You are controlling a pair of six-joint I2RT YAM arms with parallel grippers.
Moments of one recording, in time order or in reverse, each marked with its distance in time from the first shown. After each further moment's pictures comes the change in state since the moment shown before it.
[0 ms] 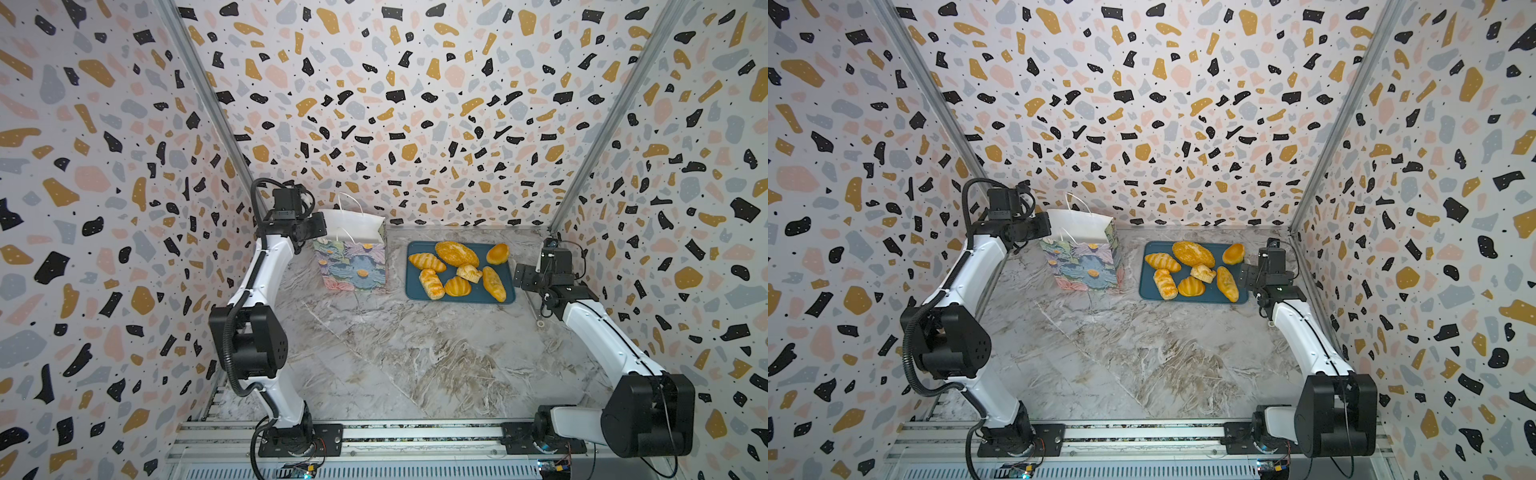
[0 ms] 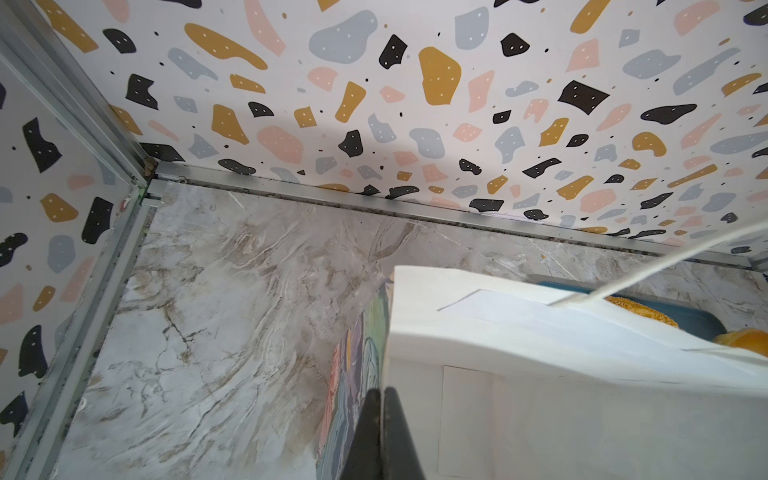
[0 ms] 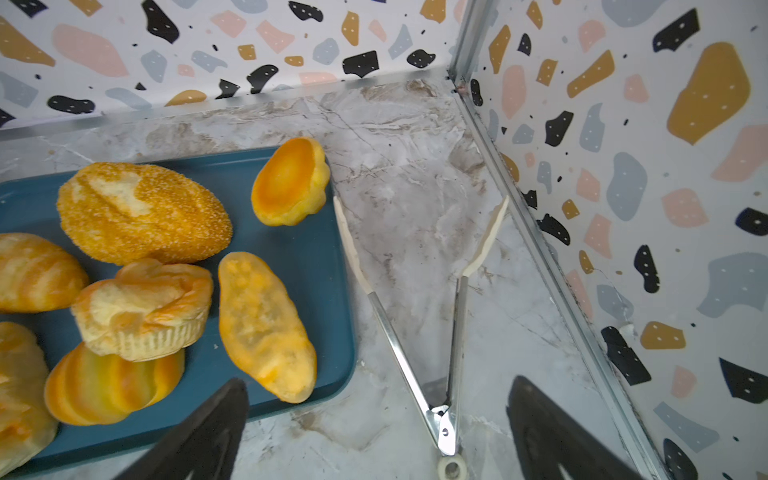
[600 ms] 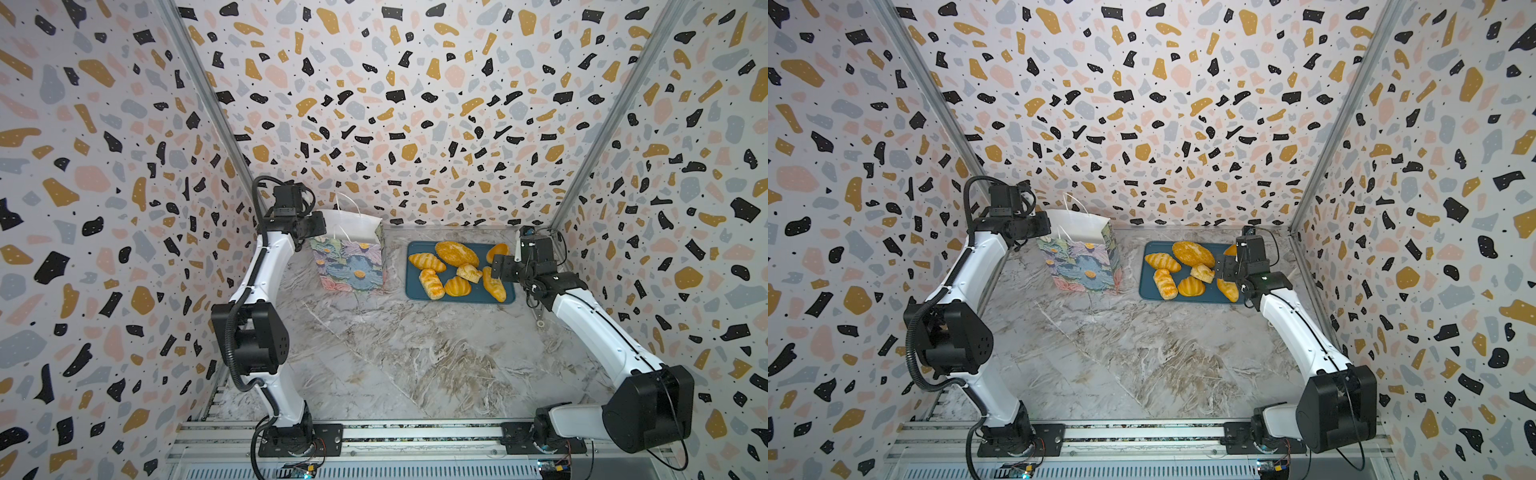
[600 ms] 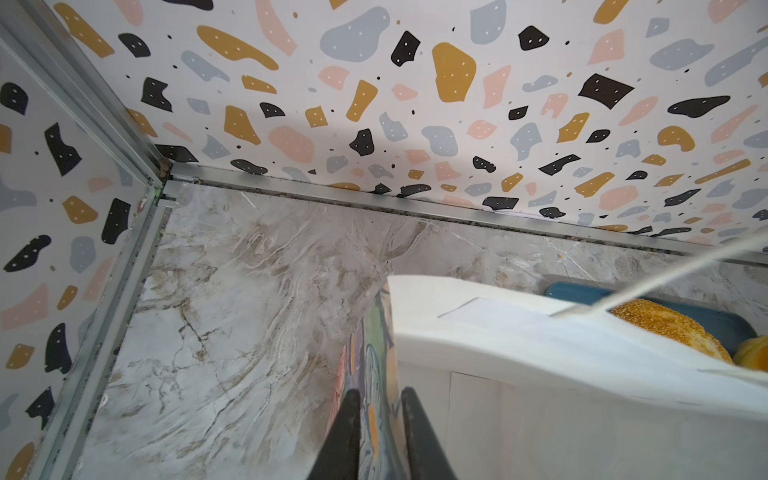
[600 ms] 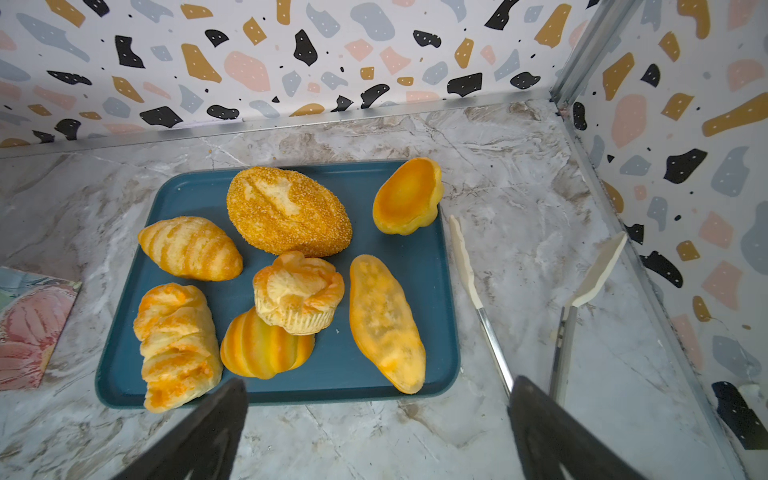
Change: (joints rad) left arm -0.002 0.037 0.055 -0.035 -0.034 0.023; right arm 0.182 0.034 0.160 -0.106 -0.051 0.071
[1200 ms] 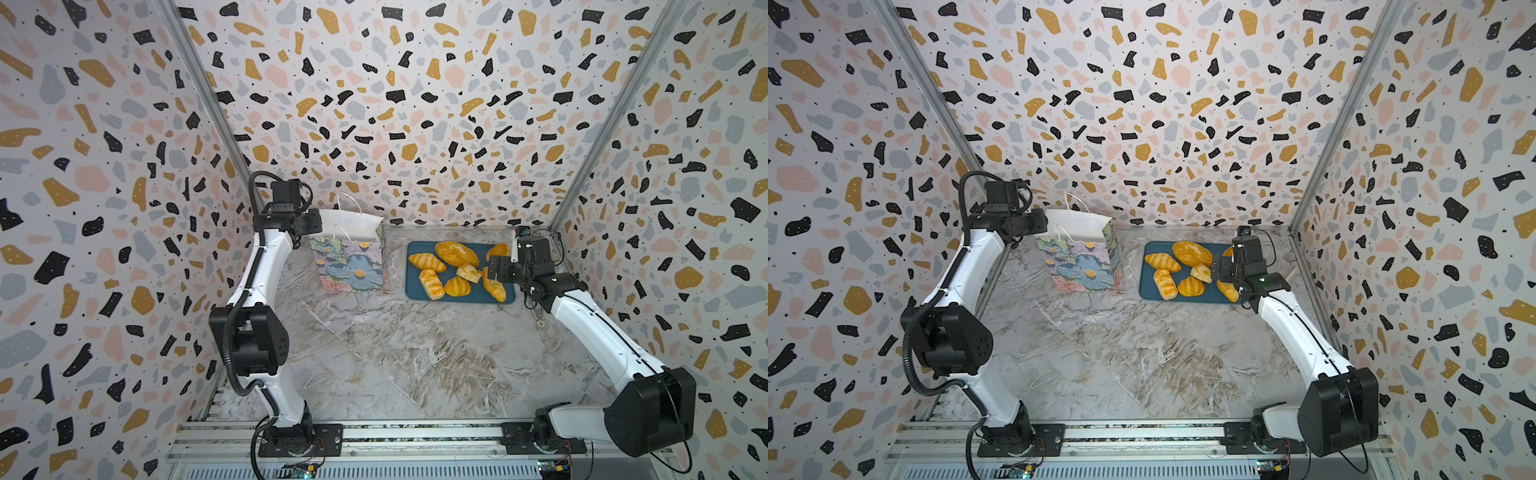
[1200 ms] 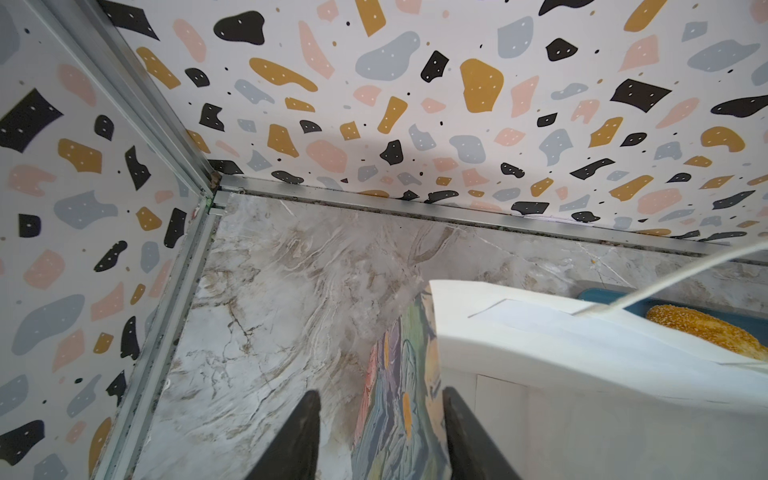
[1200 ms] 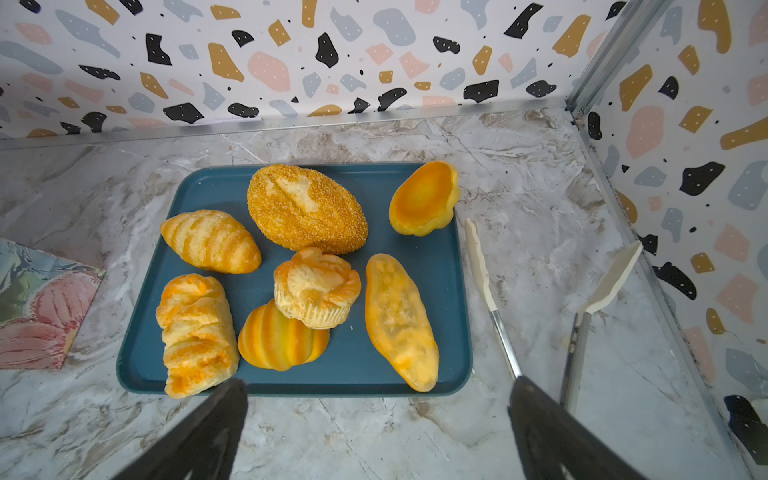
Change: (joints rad) left arm -0.005 -0.003 0.063 -0.070 -0.080 0.037; right arm 0.043 -0.013 0.004 -0.006 -0.002 -0.003
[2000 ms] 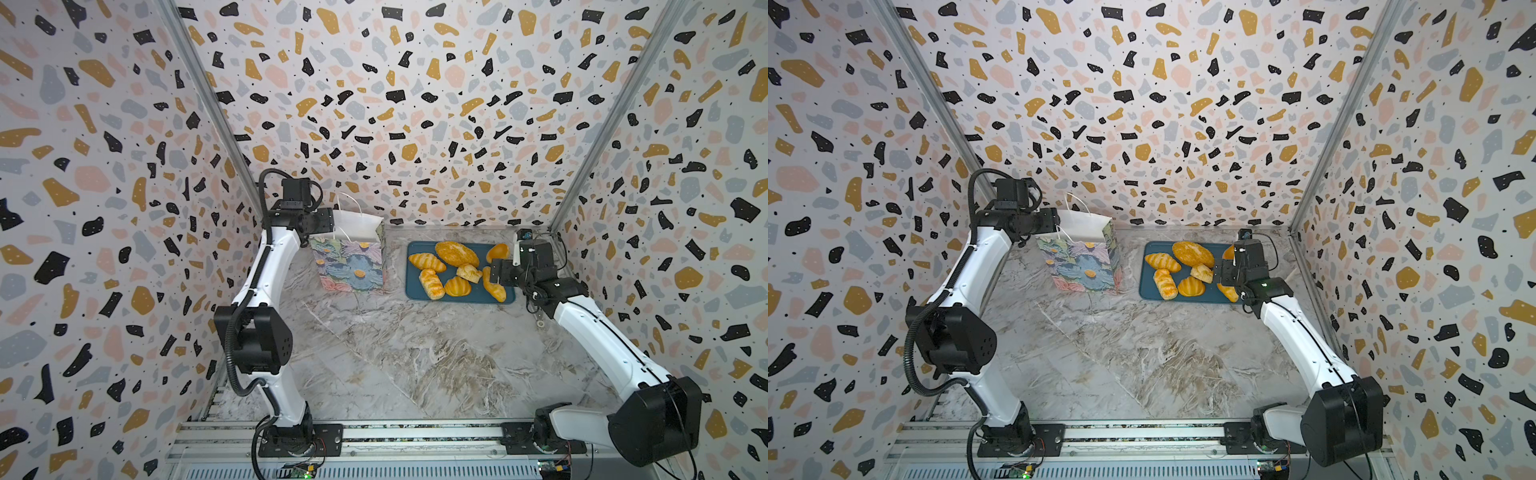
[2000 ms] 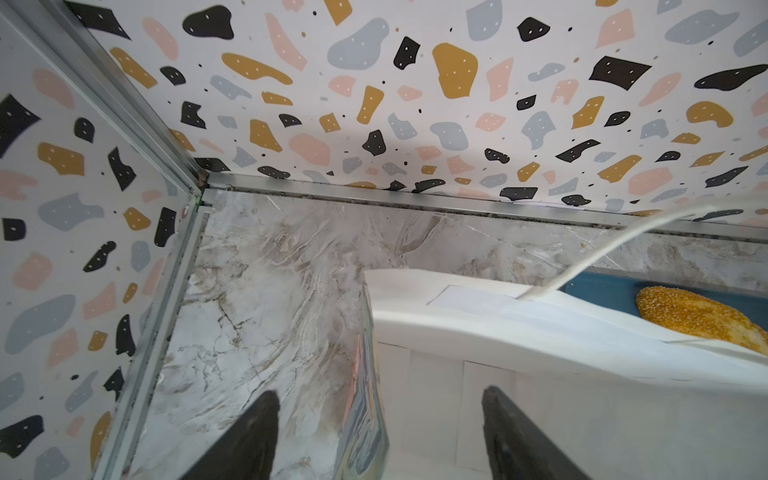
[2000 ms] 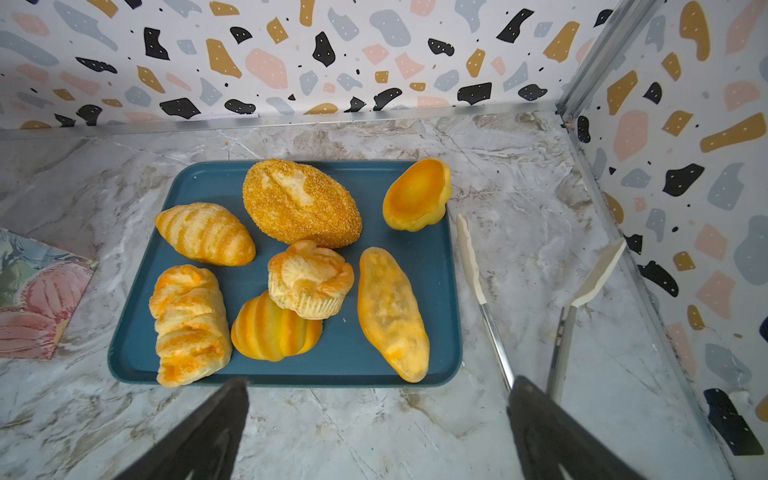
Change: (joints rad) left arm -0.058 0.010 0.048 -0.067 -0.066 0.005; right arm 0.004 -0.046 -0.038 0.000 0.011 -0.016
